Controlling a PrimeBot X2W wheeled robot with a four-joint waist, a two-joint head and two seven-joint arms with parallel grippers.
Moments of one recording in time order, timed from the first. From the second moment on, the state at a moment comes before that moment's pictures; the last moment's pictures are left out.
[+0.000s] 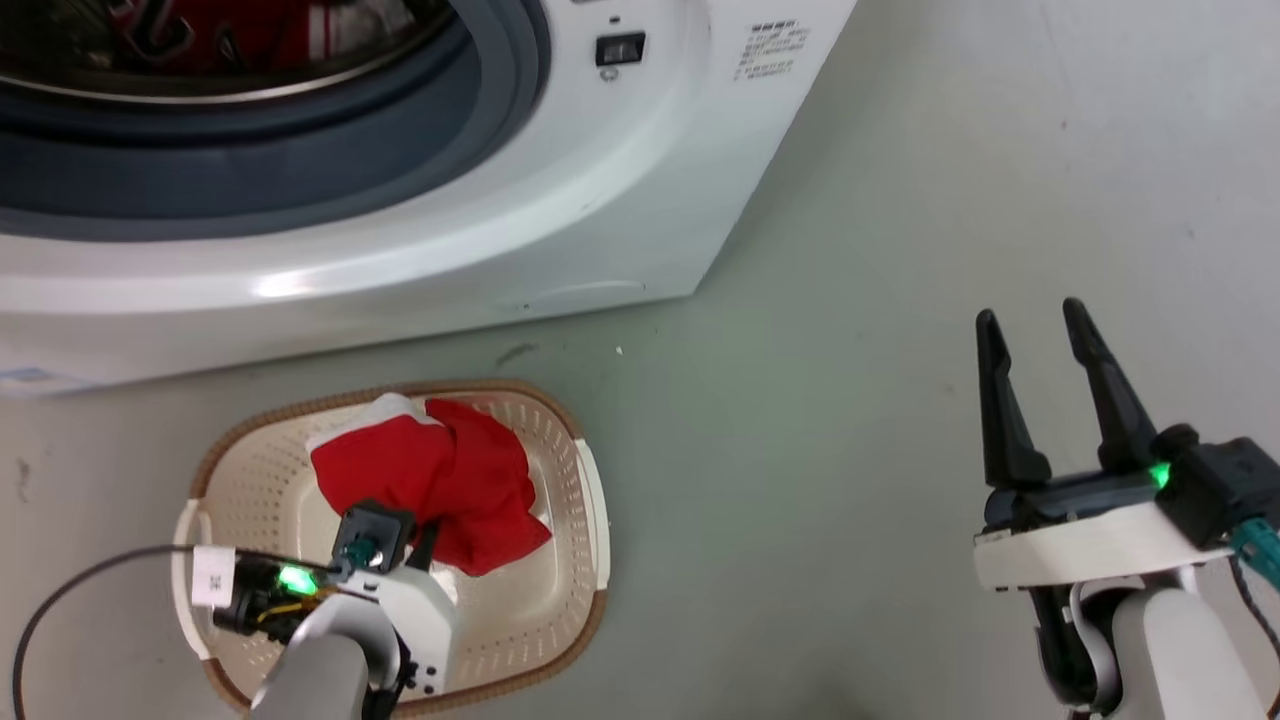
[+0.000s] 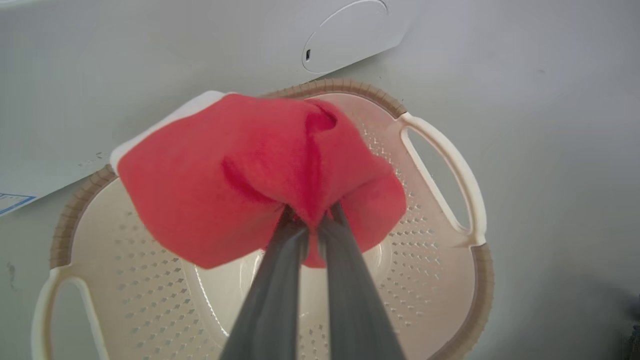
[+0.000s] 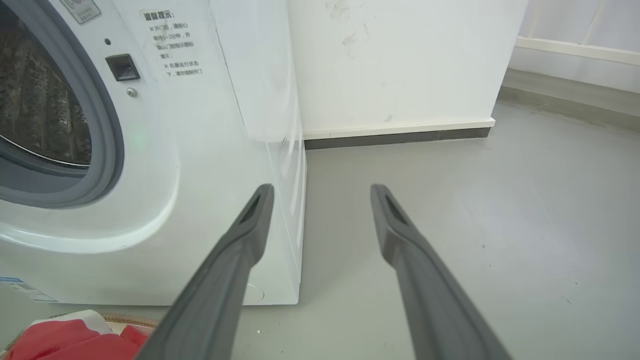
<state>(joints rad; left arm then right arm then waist) -0.41 0.18 -0.22 0.89 -0.05 -0.13 -0.26 -0.18 -0.05 0.05 0.03 0.16 0.13 -0.26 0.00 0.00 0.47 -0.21</state>
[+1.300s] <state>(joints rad) -0.72 0.16 -0.35 1.28 -0.10 -0.11 -0.24 -0.29 -0.05 0.02 0.00 0.19 0.13 -0.26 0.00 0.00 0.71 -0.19</state>
